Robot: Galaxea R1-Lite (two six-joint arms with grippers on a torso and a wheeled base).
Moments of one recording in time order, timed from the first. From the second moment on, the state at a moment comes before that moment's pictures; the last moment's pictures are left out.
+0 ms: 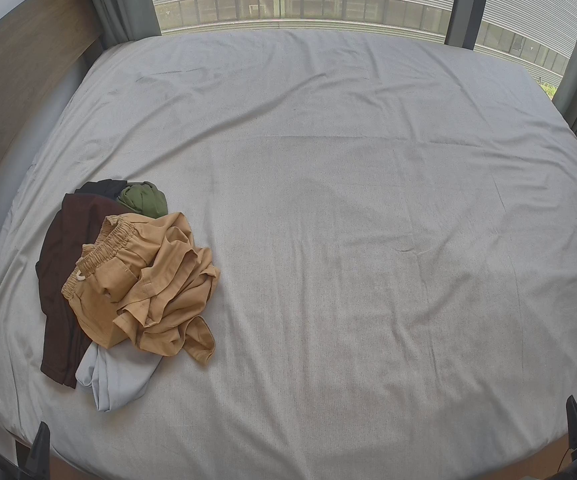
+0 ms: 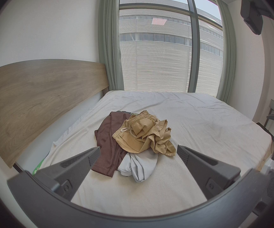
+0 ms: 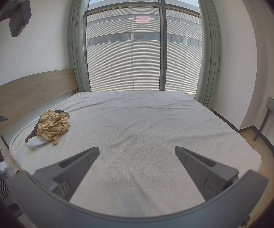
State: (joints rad) left arm 0.00 0.02 -0.02 0.00 0.00 0.00; right arm 0.00 0.02 -0.02 0.00 0.00 0.00
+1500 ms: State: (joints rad) left arm -0.23 0.46 -0.29 -0.27 -0.03 -0.08; right arm 0.00 0.02 -0.02 0.00 0.01 -0.01
